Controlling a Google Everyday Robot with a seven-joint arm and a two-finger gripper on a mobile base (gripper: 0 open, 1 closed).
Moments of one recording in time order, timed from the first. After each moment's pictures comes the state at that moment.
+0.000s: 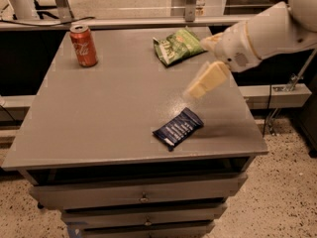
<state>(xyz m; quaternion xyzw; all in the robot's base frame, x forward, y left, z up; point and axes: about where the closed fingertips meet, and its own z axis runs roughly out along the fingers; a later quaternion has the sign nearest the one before) 0.561 -0.091 0.925 -0.56 0.72 0.18 0.37</state>
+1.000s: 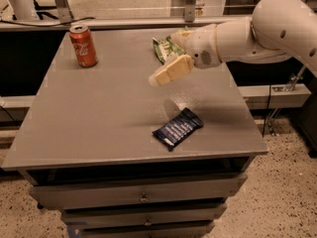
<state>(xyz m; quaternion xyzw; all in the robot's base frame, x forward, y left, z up) 0.604 -0.014 0.932 -0.51 0.66 0.29 0.46</state>
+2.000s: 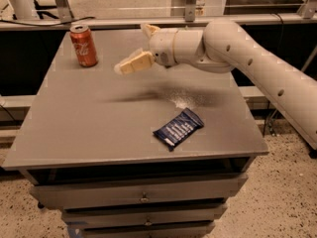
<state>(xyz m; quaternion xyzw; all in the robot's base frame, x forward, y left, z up) 0.681 0.075 0.923 -0.49 0.59 0.31 0.57</state>
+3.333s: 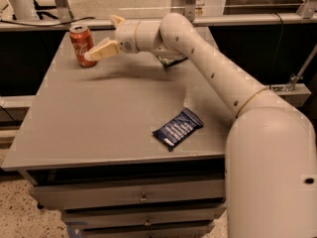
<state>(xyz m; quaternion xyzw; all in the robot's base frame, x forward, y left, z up) 0.772 0.178 0.912 -0.50 0.55 0.33 0.59</state>
